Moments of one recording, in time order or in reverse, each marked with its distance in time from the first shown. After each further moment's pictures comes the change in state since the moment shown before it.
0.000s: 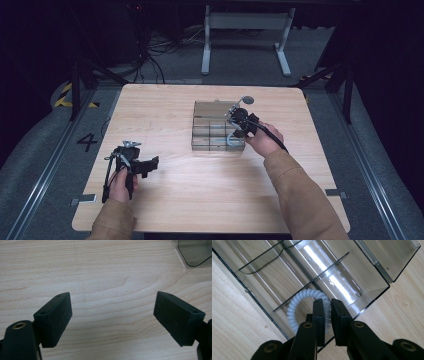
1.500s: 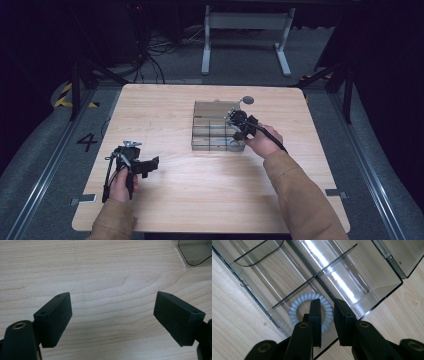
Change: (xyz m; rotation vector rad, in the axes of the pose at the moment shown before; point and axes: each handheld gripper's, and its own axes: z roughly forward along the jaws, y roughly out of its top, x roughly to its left) left arm 0.000 0.000 0.001 0.008 -0.001 -0.002; right arm 0.000 -0.002 0.010 0.026 0.017 -0.012
